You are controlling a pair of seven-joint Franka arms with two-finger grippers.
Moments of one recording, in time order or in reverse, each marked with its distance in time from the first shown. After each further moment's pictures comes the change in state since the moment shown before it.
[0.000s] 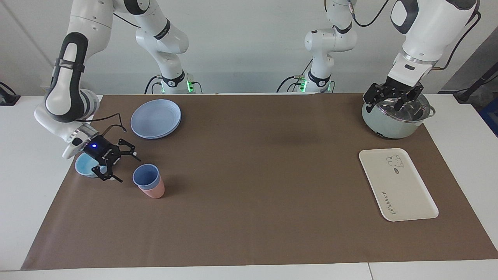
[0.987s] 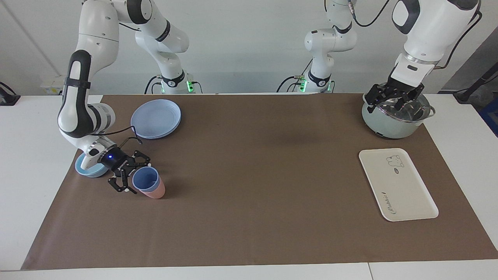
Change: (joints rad) left arm 0.011 0.000 0.002 -0.001 0.000 -0.001 -0.034; right arm 0.087 0.065 0.006 0.013 0.275 0.043 -0.150
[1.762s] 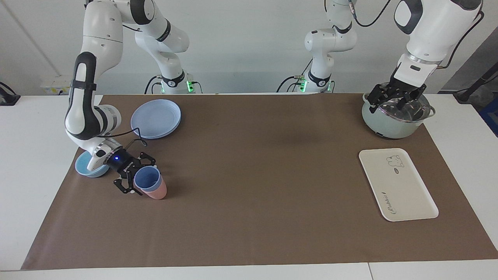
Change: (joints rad) left arm 0.007 0.000 -0.001 0.000 0.000 0.000 0.000; right arm 0.040 0.008 0.000 -0.004 0.024 0.025 -0.032
